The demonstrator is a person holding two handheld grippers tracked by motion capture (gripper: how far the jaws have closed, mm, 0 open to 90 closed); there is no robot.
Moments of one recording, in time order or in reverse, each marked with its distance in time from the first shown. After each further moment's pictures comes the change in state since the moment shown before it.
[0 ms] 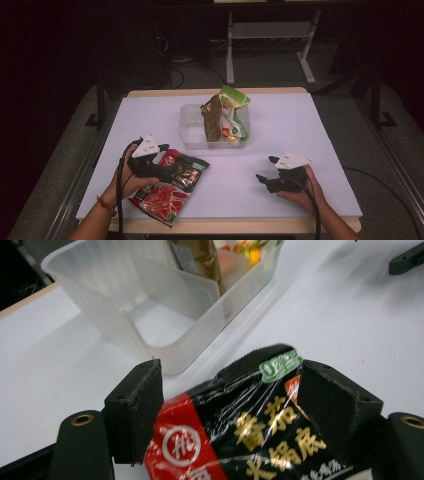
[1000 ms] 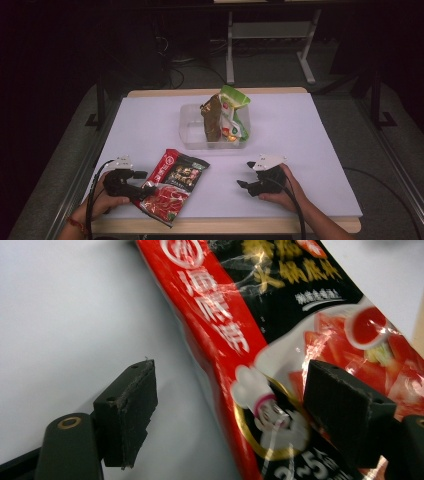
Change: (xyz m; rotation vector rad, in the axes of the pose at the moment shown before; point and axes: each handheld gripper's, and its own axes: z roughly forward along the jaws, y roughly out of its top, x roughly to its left) left arm 0.025 -0.090 -0.029 0.160 -0.218 -0.284; right arm 0.030 0.022 0.037 0.042 0.148 -0.028
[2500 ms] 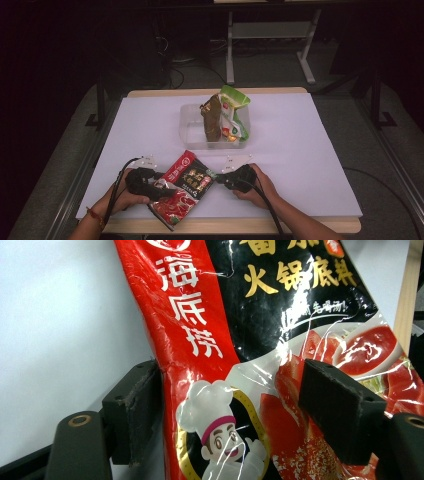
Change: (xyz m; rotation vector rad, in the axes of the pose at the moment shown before) left arm -0.028 0.034 0.042 0.081 -0.055 0.100; right arm 0.035 0.043 0.050 0.036 0.135 -0.097
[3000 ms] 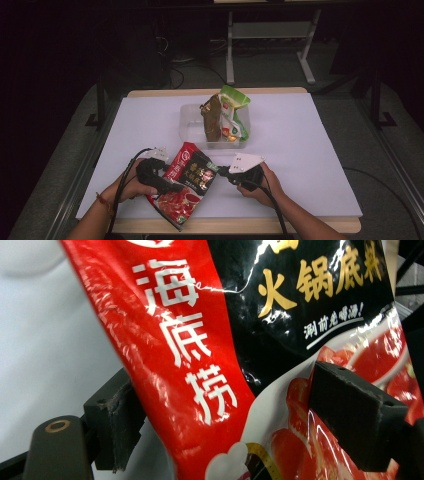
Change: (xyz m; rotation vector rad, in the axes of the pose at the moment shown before) left arm 0.001 0.038 0.012 0.053 -0.082 0.083; right arm 0.004 0.012 -0.033 -0.154 -0.083 -0.114
